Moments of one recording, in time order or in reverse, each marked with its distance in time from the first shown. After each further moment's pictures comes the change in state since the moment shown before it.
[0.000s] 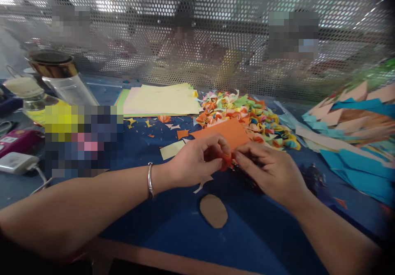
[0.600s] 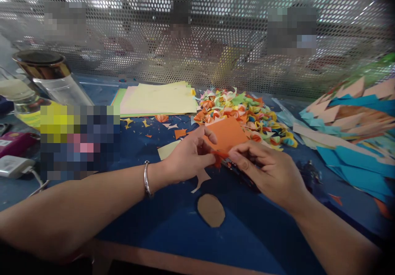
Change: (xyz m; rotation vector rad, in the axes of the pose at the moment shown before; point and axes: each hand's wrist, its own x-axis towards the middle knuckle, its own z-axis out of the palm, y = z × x) left_hand 0.003 0.001 -0.003 -0.146 0.085 -0.190; right_hand -0.001 -0.012 -0.003 0.069 -0.007 0.057
